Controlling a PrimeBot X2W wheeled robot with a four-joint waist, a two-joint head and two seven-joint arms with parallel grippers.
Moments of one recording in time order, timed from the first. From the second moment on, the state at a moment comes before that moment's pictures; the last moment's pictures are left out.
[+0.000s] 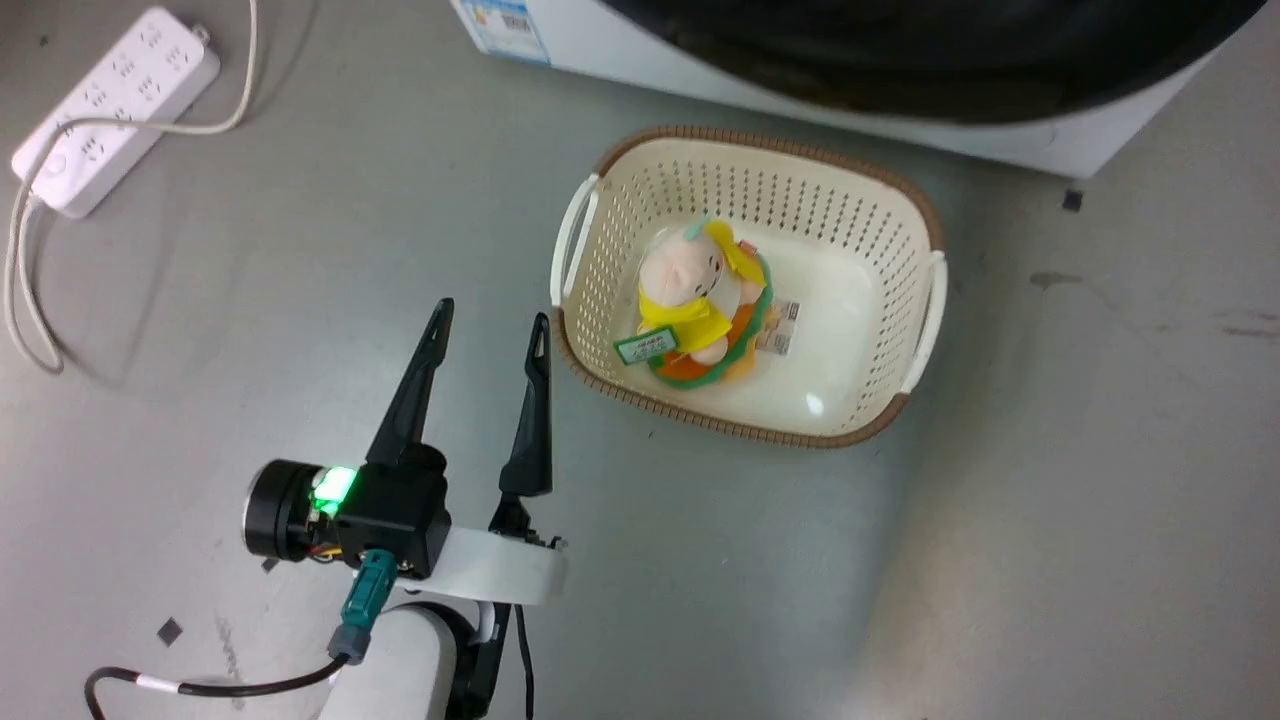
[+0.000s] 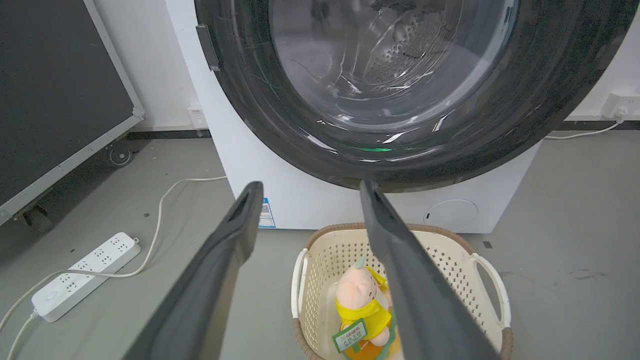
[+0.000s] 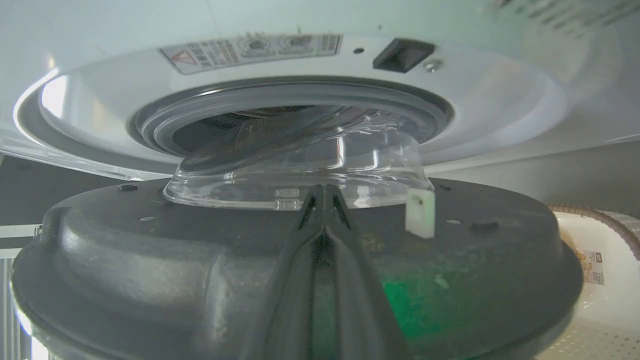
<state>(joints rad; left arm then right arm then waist) -0.25 0.05 -0.22 -0.02 -0.04 0.08 -0.26 -1.58 -0.35 -0.35 1.28 1.01 0.13 0.79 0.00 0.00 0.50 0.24</state>
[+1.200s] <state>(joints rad) -0.04 0.05 -0.22 0.09 -0.05 0.03 -0.26 -0.64 -0.05 0.19 0.71 1.46 0.13 0.97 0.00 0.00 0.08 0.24</state>
